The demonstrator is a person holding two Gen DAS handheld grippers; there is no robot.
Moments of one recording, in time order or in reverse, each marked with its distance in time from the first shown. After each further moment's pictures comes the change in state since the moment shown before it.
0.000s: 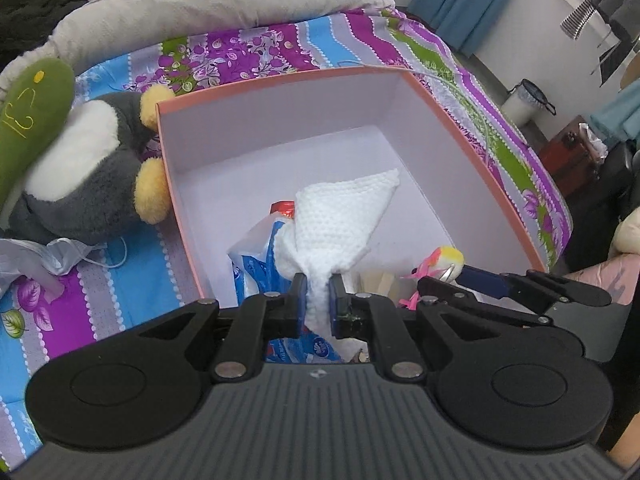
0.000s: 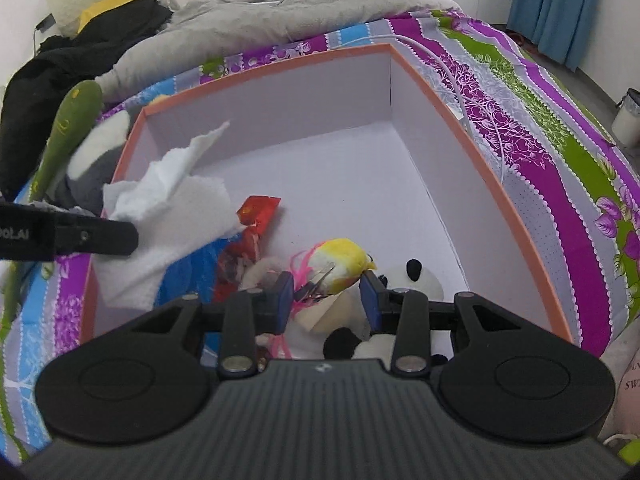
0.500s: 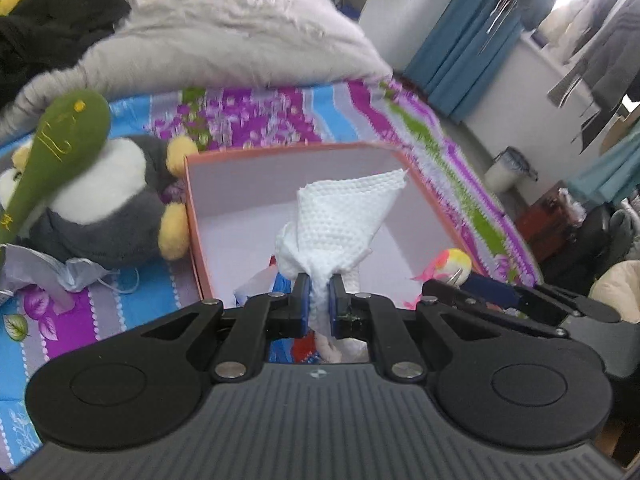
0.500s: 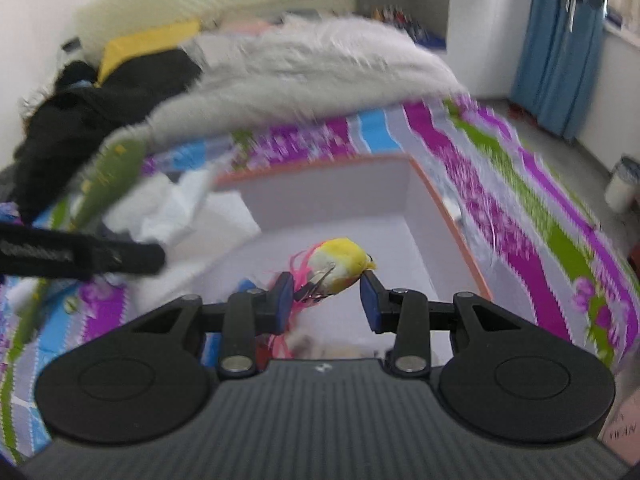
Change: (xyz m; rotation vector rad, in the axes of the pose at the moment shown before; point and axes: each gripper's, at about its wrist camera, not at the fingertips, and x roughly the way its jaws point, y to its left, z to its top) left arm -0.055 0.016 0.001 -0.094 -0.166 -0.065; right arm -0.054 0.032 0.030 -0.066 -0.165 -0.016
